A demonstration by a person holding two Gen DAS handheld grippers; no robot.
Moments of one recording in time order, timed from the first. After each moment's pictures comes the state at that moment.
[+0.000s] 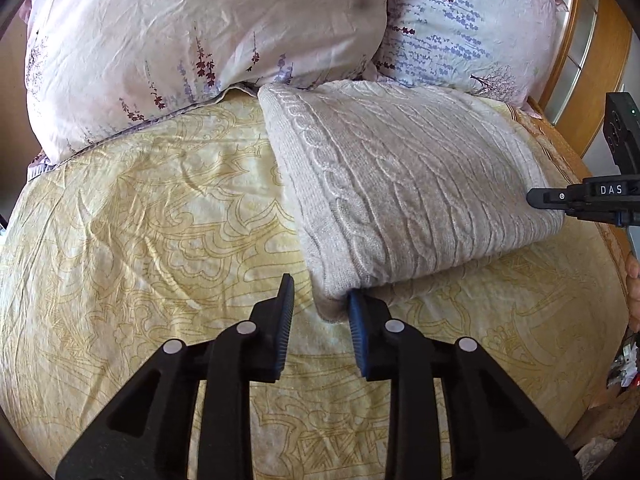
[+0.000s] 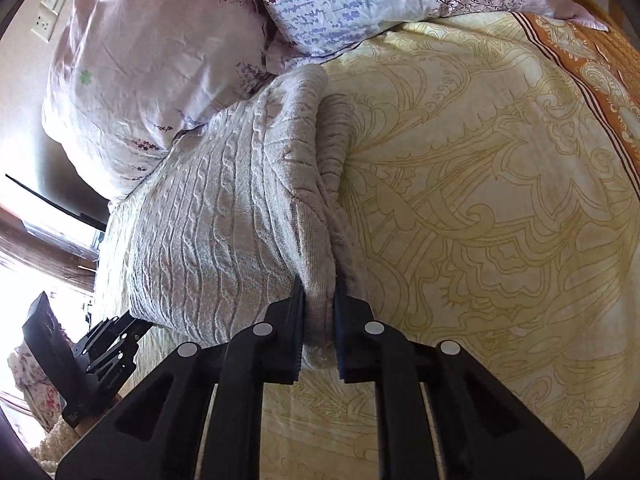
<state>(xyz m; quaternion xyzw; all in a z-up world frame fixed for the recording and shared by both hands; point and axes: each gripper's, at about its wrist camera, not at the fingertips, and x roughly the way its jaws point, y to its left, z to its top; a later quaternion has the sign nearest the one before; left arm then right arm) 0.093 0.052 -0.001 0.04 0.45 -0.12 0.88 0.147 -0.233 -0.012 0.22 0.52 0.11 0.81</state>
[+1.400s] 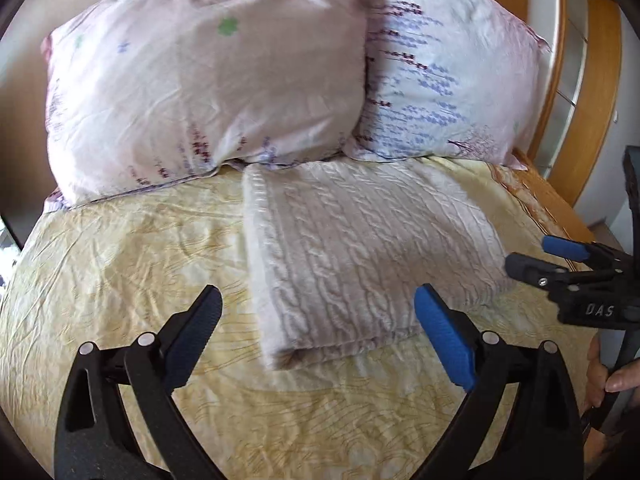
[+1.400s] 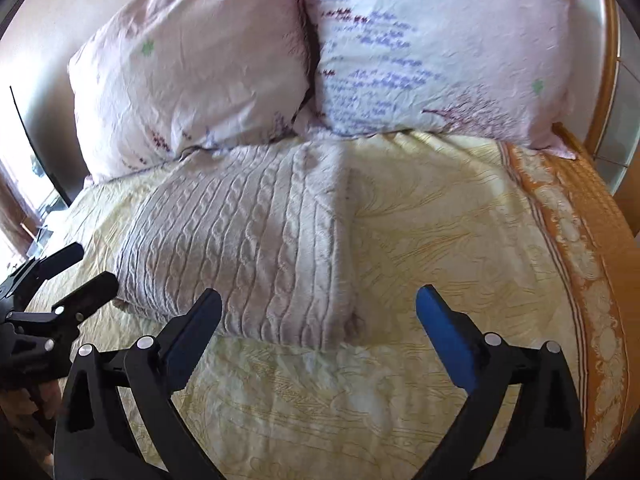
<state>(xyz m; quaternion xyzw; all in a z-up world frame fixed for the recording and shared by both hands) 0.073 0.027 0.048 0.02 0.36 -0.09 0.93 0.088 -0.207 0.032 0.07 0.40 0.05 0.91</state>
